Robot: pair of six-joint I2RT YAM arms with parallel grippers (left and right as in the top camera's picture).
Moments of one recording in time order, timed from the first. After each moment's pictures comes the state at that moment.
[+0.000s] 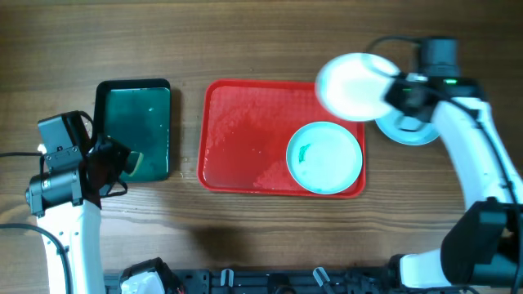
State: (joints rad) left arm 0.31 1.09 0.96 -0.95 0.02 -0.74; right arm -0.09 1.62 1.26 -0.76 0.03 0.50
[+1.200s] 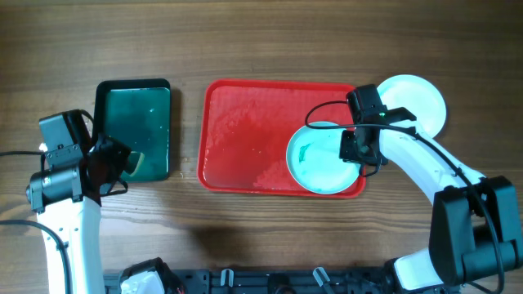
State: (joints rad) left arm 0.31 1.10 0.96 -0.95 0.03 -0.74; right arm 0.23 1.67 0.97 -0.76 0.08 0.39
